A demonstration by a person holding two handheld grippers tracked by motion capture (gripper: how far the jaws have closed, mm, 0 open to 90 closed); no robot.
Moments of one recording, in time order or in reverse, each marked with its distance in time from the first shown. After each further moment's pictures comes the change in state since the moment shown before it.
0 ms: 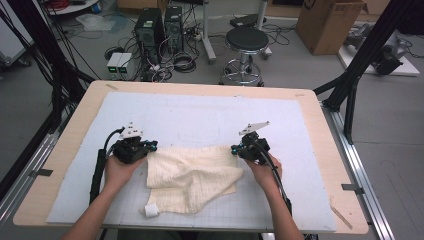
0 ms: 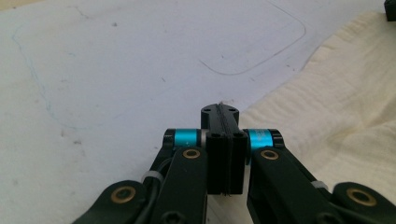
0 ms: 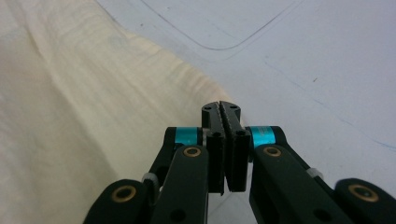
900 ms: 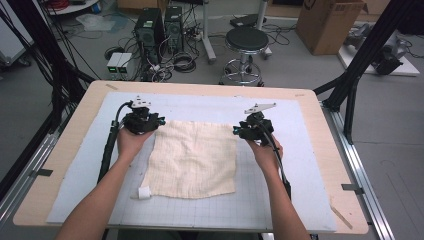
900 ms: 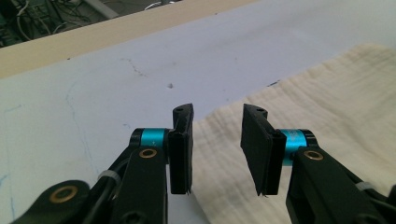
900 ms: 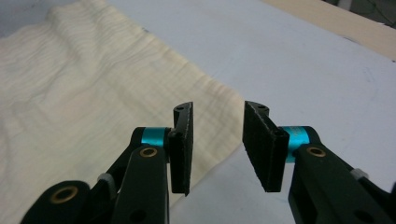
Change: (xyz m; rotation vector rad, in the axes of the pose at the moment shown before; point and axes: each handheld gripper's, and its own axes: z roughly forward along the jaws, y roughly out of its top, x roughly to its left) left arm 0.041 0.047 0.041 -0.049 0.074 -0.075; right arm -0.029 0.039 -0.010 -0.098 -0.109 0.029
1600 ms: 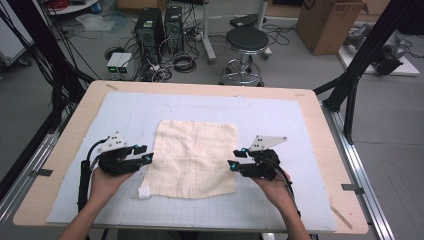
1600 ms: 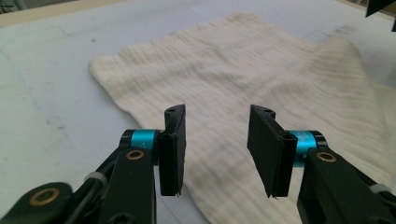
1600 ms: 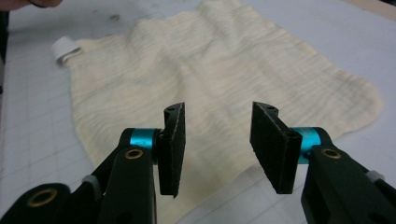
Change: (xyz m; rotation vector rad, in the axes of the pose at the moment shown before) left arm -0.046 -0.079 -0.101 -0.073 -0.203 0.063; right arm 0.060 -0.060 -0.055 -0.120 0.280 -0.161
